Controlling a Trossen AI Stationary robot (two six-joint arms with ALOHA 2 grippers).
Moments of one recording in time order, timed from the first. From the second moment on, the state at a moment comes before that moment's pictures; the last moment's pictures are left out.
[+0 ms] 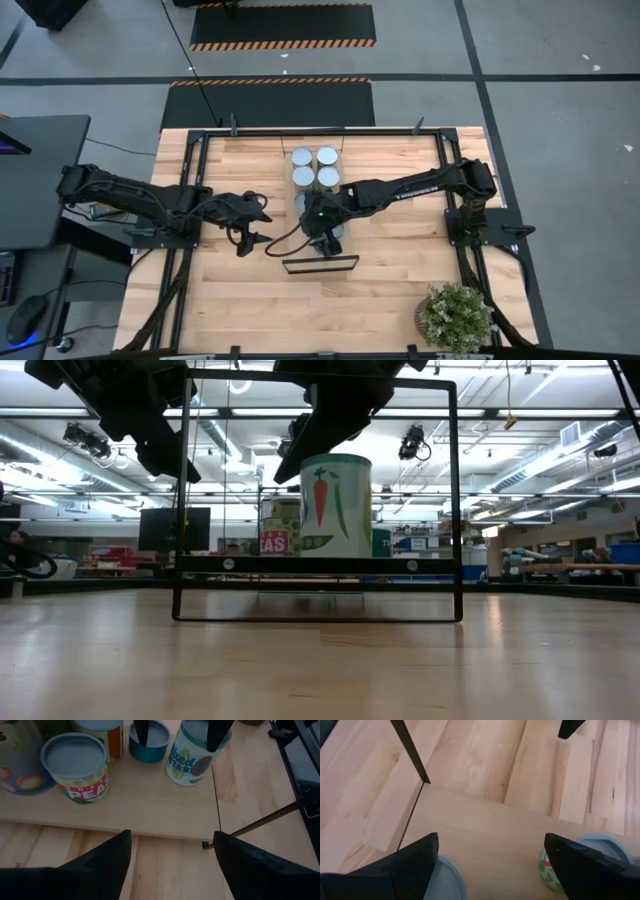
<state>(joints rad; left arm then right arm) -0.14 0.98 0.61 -0.31 -0.05 -0.31 0.08 1.91 1.55 -0.55 -0.05 -0.24</state>
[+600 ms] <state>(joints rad) -0.14 0.98 0.61 -0.33 -0.05 -0.33 0.10 1.86 1.55 -0.69 0.03 -0.21</state>
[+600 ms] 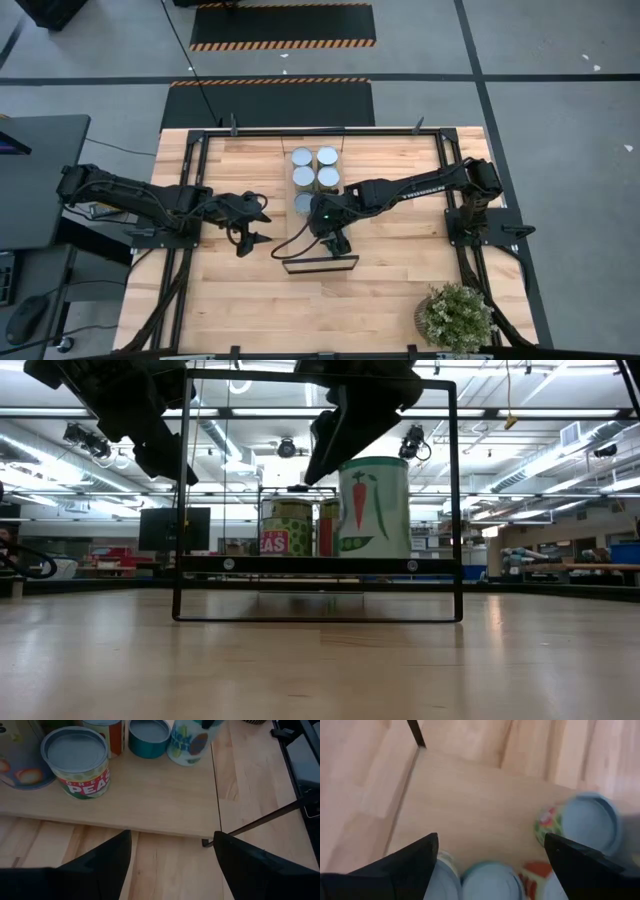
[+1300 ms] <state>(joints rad) -0.12 0.81 0.59 -0.31 -0.06 -0.16 0.10 1.62 1.25 -0.47 0.10 -0.18</state>
